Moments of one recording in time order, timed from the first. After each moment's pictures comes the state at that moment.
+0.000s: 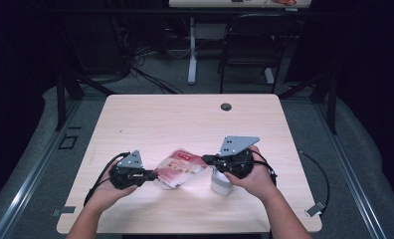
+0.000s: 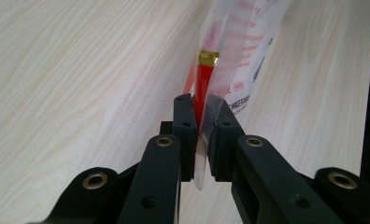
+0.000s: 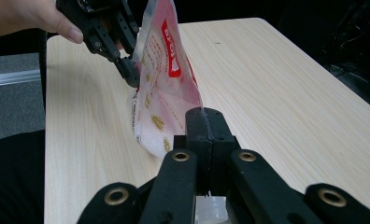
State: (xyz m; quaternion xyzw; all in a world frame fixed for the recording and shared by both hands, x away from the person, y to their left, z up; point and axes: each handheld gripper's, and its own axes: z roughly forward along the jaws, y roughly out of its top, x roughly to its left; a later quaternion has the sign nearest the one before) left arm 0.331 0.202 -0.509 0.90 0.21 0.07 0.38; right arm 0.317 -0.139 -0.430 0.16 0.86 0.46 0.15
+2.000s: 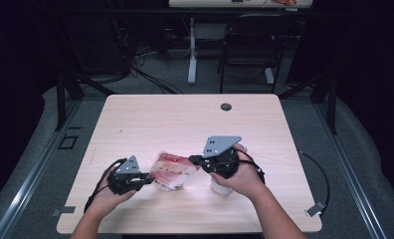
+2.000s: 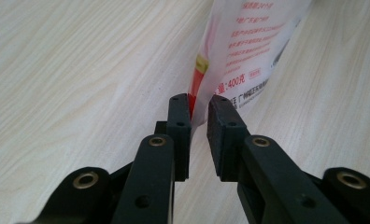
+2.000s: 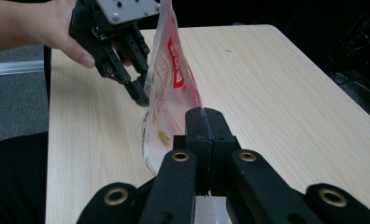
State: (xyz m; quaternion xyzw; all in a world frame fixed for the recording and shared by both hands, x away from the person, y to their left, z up) left arm 0.325 0.208 -0.530 0.90 0.23 0.10 0.37; right arm 0.315 -0.104 -0.421 0.13 0.87 0.45 0.16
